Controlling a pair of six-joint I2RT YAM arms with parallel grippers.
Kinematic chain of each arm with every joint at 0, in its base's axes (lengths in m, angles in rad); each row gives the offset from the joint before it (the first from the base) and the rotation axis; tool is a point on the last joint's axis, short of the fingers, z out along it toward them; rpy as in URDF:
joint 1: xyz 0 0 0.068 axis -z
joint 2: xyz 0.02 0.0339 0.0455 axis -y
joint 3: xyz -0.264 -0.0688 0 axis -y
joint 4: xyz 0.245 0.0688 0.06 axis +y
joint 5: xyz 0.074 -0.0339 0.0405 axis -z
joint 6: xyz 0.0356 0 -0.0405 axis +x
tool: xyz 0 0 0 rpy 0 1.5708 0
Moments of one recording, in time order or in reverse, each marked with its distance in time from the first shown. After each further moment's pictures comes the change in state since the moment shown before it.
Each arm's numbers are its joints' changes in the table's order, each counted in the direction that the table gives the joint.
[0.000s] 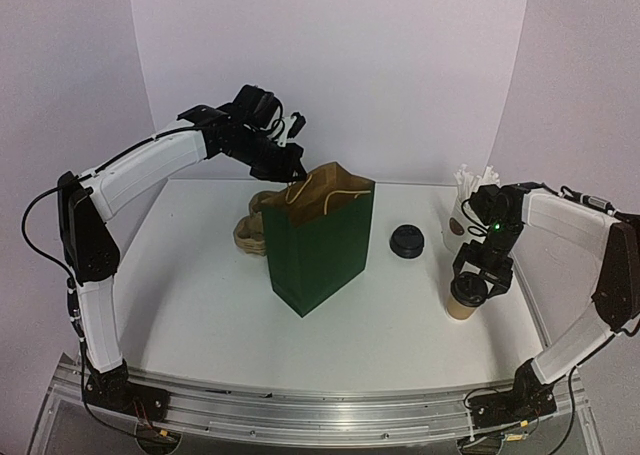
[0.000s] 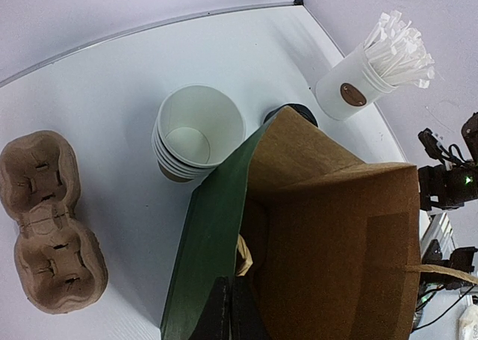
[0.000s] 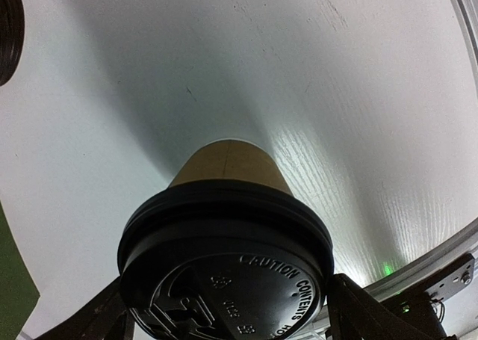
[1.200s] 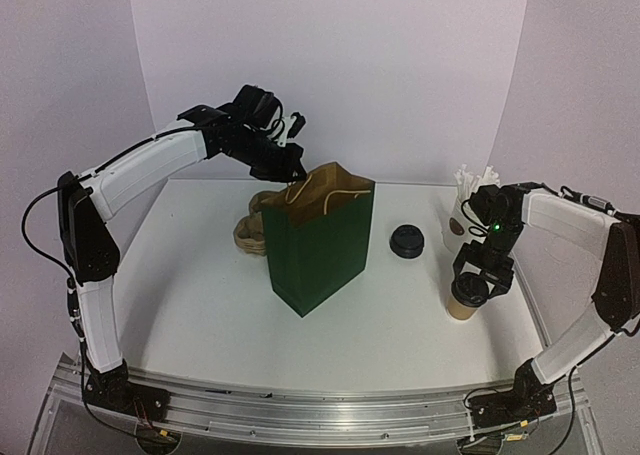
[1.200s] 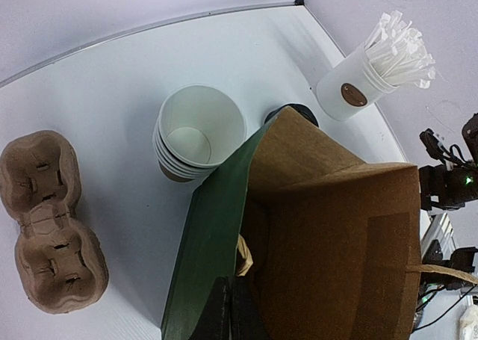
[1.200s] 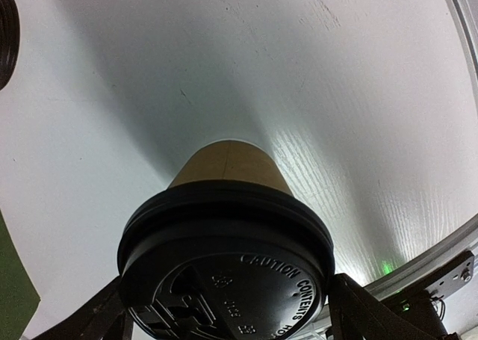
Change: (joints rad) left arm 0.000 0.000 0.000 0.001 -0.002 0.000; right arm 0.000 0.000 0.000 0.004 0.012 0.015
